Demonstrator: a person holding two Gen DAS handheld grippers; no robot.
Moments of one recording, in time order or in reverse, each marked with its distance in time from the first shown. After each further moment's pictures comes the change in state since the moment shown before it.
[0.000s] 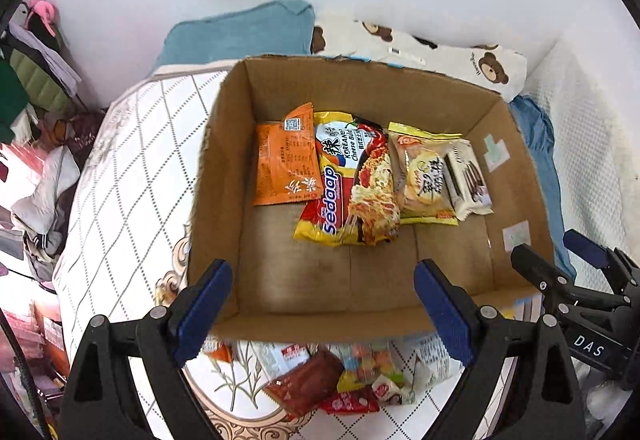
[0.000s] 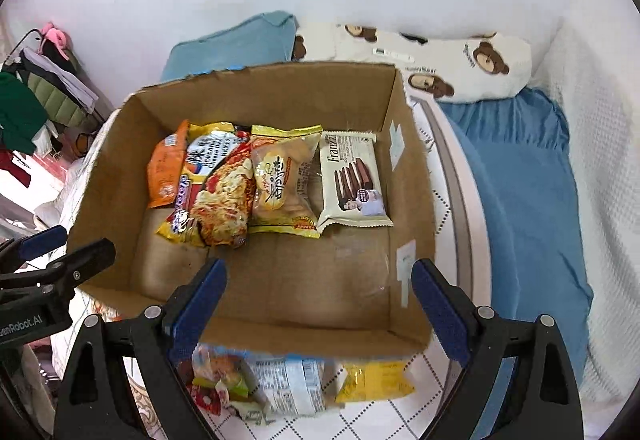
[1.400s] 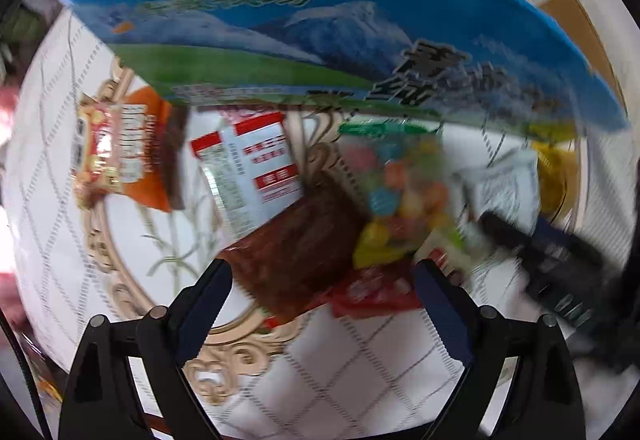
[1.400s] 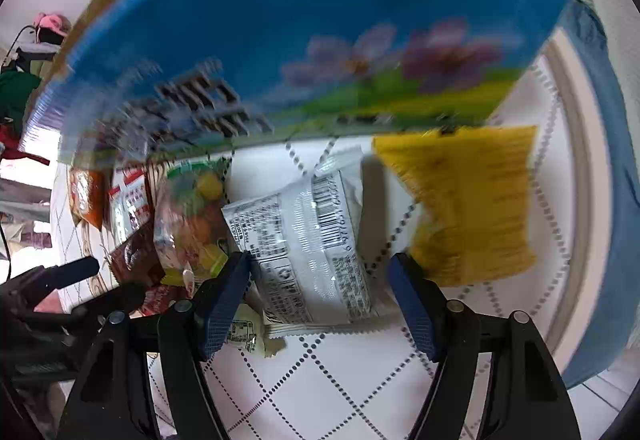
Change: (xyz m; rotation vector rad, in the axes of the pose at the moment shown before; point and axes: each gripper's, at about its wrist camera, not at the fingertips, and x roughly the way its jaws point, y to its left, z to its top) left arm 0.093 0.010 -0.119 -0.064 0.365 -0.059; right arm 0.101 -0.005 -0.135 0.109 0.294 0.176
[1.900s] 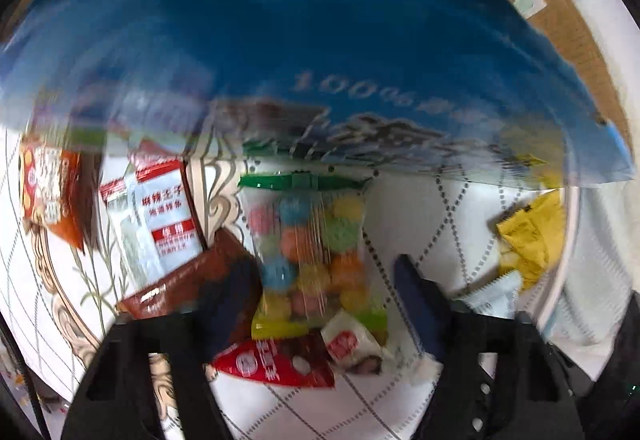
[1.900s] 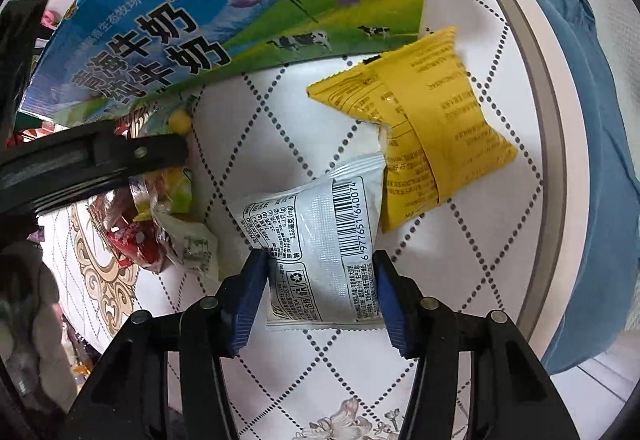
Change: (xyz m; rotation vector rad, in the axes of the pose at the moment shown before) left arm 0.026 -0.057 0.020 -0.008 -0.056 -0.004; right arm -0.013 -0.029 -0.051 0.009 0.033 -0.053
